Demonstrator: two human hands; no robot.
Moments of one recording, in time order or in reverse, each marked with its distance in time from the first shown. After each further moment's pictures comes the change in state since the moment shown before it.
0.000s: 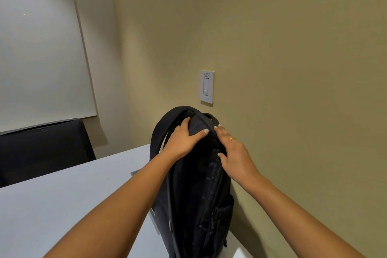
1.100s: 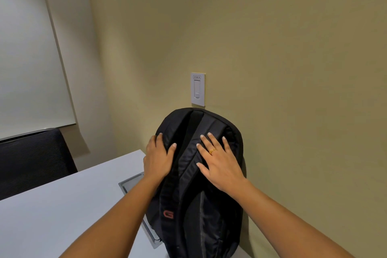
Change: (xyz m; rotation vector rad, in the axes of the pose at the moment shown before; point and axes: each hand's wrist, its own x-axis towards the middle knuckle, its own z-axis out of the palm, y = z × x) left_hand 0.027 -0.087 0.008 0.237 0.272 0.008; right_hand 0.013 0.010 0.045 -0.723 -0.051 -0.126
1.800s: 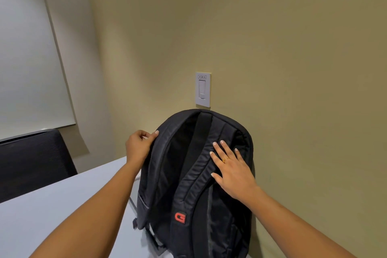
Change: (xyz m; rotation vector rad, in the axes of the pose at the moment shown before) left_hand 0.060 -0.041 -0.032 -0.468 0.180 -0.187; right_hand -0.004 0.013 0.018 0.031 -0.197 0.044
